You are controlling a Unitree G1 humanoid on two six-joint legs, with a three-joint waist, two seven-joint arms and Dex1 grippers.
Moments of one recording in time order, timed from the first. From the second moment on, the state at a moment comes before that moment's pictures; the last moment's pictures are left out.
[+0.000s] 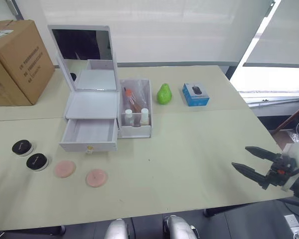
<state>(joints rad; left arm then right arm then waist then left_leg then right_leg) 0.28 1.09 0.83 0.66 -0.49 0.00 -1.22 0.19 -0.78 -0.47 -0.22 0.59 0.33 1.07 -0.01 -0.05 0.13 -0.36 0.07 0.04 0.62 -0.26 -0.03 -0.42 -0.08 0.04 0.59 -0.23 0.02</state>
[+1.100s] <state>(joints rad) 0.46 0.43 0.19 -0.54 -0.25 0.39 -0.56 -0.58 -0.56 0.17 -0.43 0.62 0.66 0.86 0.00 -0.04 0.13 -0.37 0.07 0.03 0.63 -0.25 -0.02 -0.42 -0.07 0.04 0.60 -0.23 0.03</state>
